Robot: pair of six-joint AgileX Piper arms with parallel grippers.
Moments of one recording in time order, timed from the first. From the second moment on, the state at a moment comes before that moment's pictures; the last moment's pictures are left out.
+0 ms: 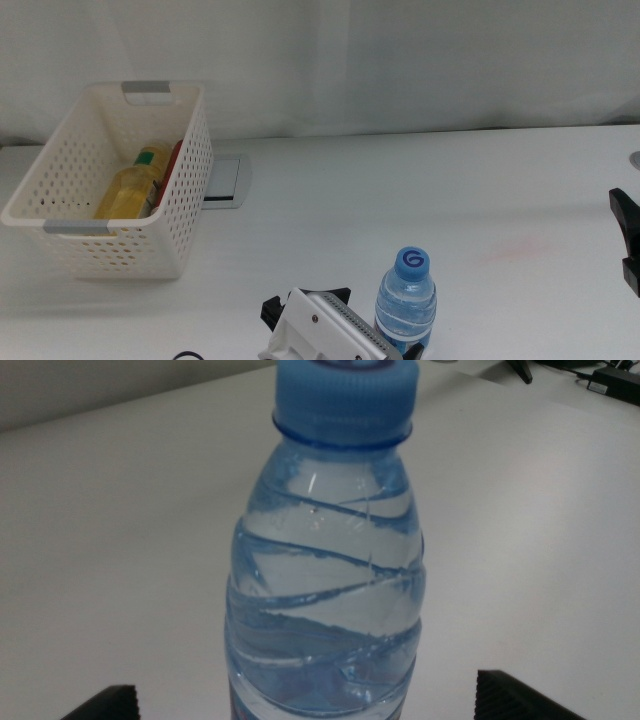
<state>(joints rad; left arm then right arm) -1.04 1.71 -0.43 -0.29 -0.82 0.02 1.07 0.73 -0.46 1.75 -0.98 -1.88</state>
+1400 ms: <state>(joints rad) -0.95 1.94 -0.70 -0.33 -0.72 -0.04 1.07 0.73 -0.46 1.75 -0.98 -1.89</state>
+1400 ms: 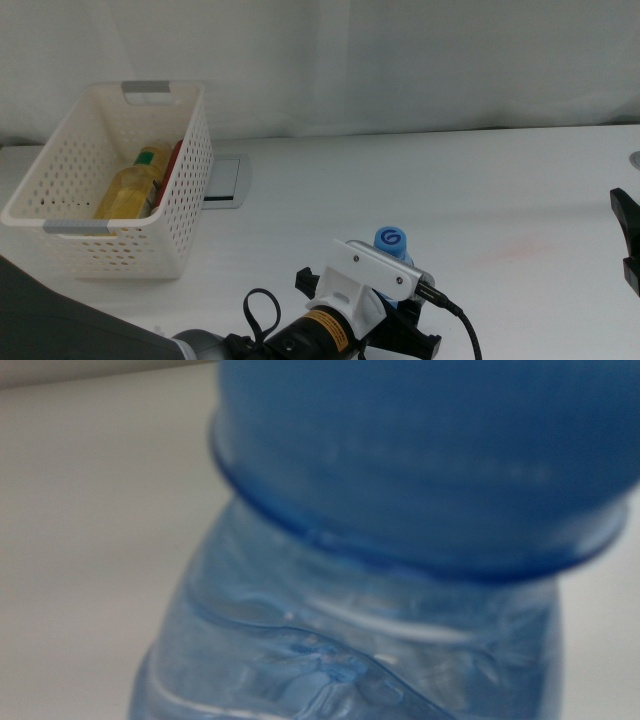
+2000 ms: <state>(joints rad) -0.78 1.72 -0.84 -0.34 -0.38 0.22 1.07 0.73 -0.46 1.75 -0.98 -1.89</state>
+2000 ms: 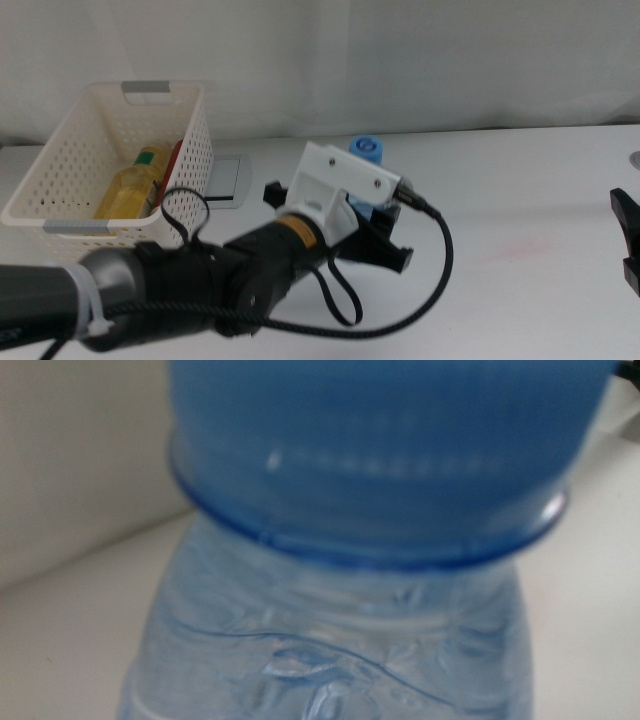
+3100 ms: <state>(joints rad) -0.32 1.57 -1.13 -0.34 0.20 0.36 1.07 0.73 -0.46 1.75 -0.99 -1.89</state>
